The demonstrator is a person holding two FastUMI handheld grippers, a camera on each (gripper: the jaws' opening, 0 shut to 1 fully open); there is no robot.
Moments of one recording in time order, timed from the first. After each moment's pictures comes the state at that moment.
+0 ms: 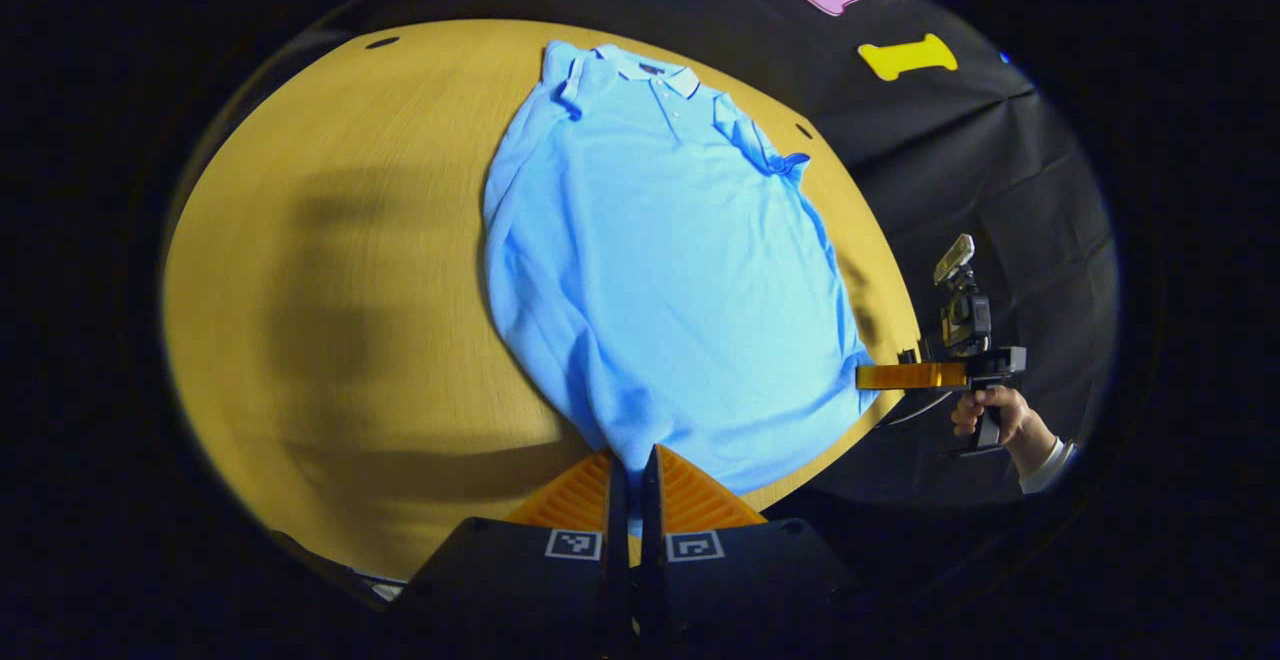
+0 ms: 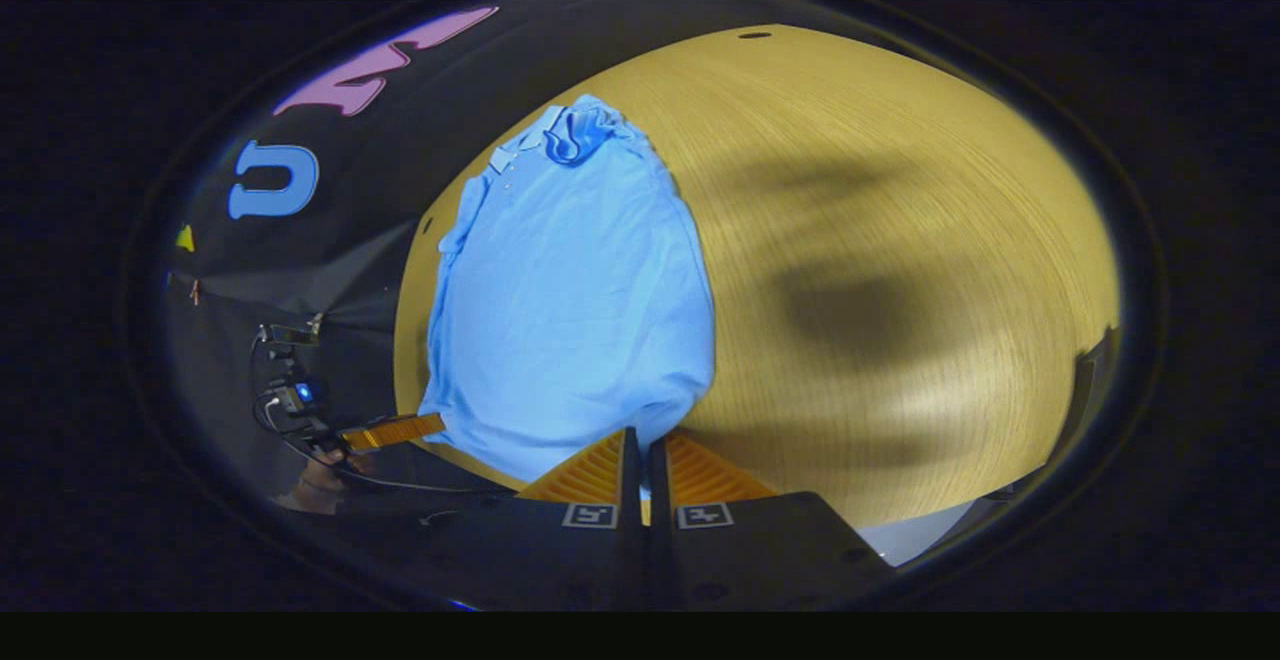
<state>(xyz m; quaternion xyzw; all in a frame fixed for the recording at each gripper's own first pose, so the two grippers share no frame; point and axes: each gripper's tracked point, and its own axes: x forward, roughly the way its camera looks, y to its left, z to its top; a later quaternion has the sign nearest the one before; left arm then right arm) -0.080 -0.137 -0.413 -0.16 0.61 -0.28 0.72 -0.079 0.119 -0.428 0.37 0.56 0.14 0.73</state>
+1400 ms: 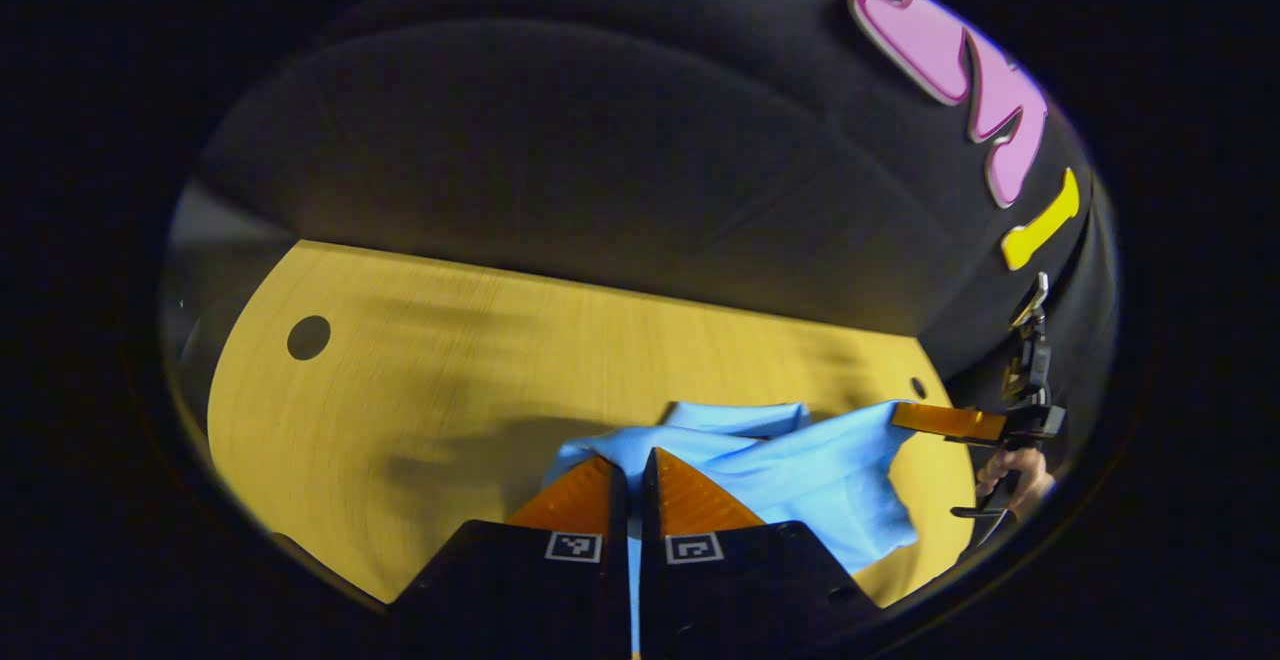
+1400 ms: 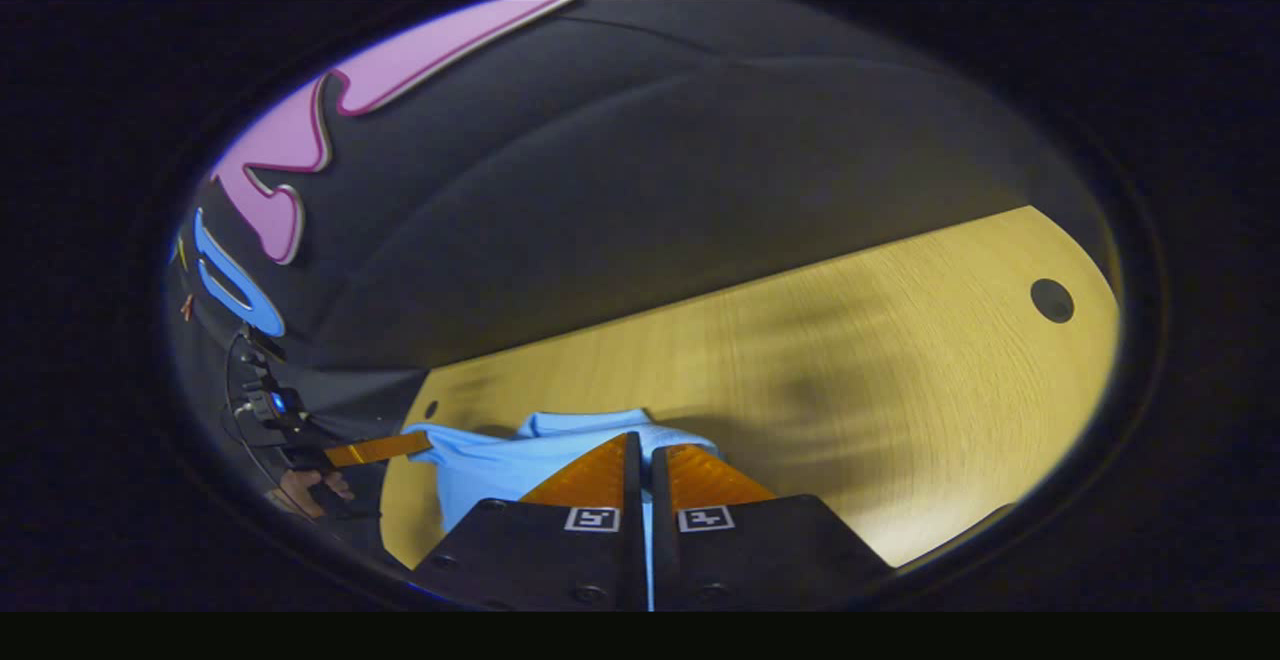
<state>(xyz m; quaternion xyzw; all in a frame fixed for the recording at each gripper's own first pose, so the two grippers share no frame) 0.385 -0.170 -0.454 -0.12 0.48 -0.13 0.86 0.414 0.078 -0.435 0.29 0.39 0.11 0.87</state>
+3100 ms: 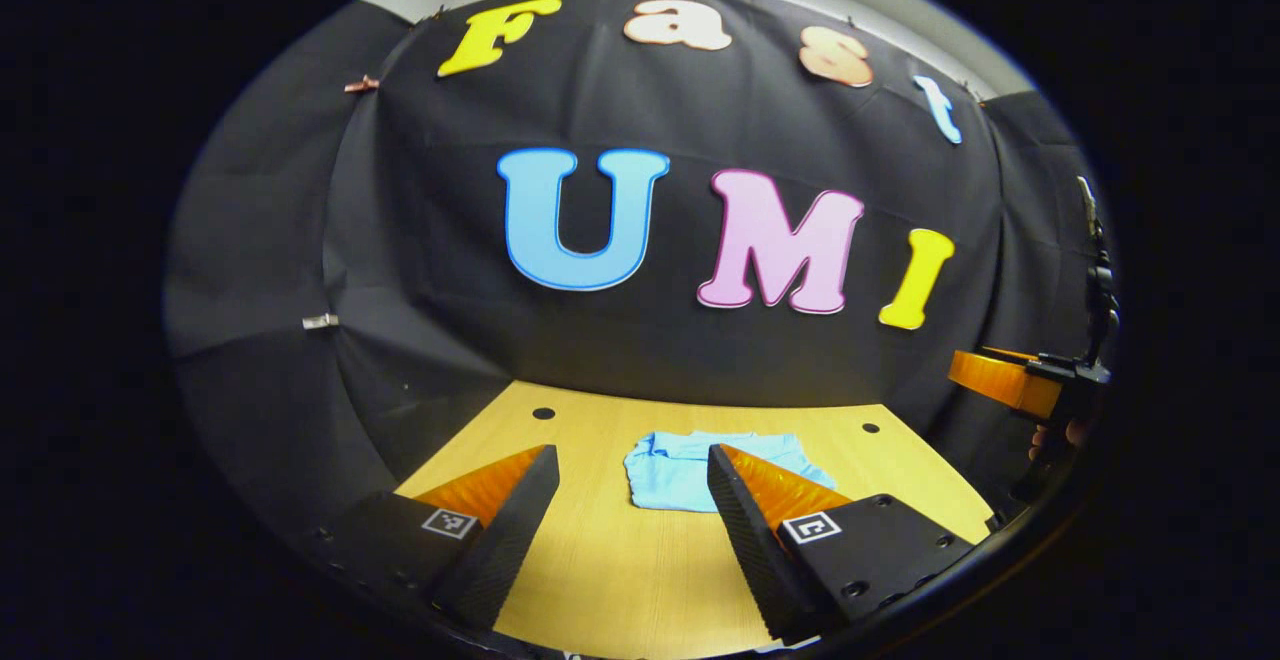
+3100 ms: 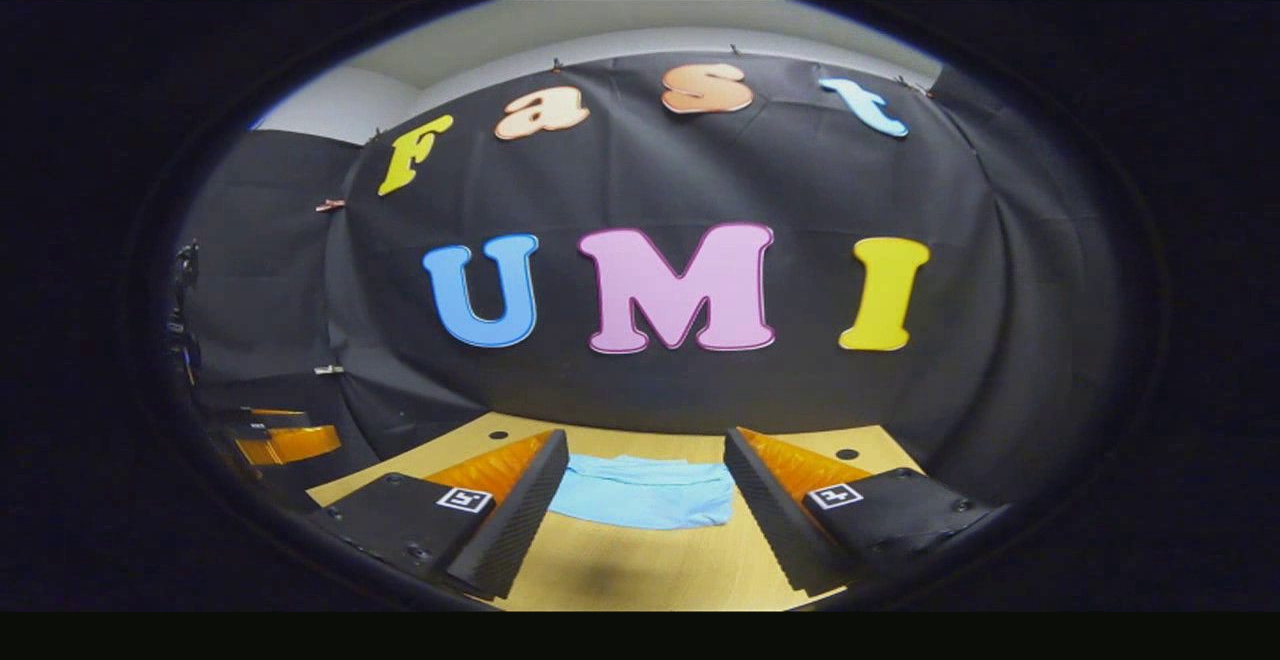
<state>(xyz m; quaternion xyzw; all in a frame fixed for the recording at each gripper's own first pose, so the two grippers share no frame) -0.023 -0.073 -0.093 -0.07 0.18 -0.03 0.98 0.016 0.082 -0.046 0.09 0.04 0.08 0.99</state>
